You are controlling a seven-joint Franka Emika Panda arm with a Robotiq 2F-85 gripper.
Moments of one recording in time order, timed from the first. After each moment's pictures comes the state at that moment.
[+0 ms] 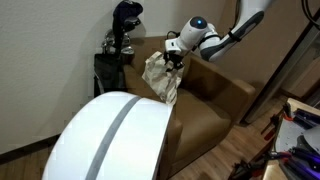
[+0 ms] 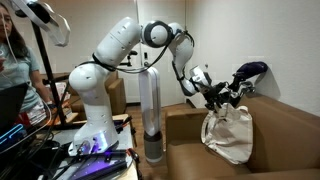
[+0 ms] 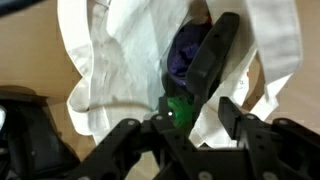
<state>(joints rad) -0.12 0.78 0.20 -1.73 -1.23 2.81 -0.68</state>
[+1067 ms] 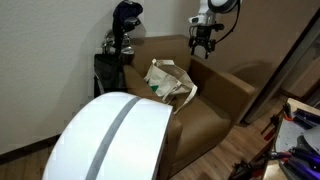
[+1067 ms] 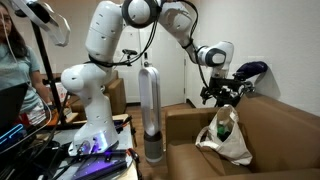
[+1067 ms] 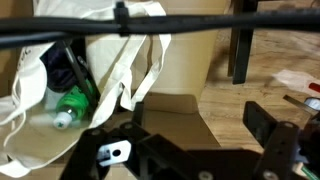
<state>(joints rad) -0.49 0.51 0.45 -1.81 -0.19 2.13 -1.43</state>
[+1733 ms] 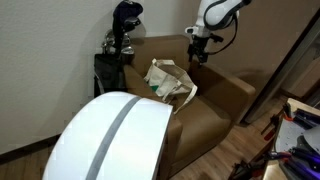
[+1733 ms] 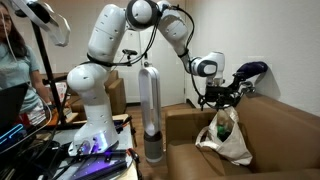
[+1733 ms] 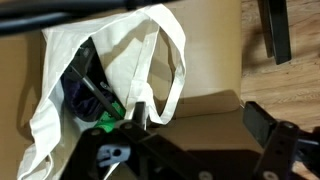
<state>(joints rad) -0.19 0.51 0.15 -1.91 -0.08 2.38 -1.16</state>
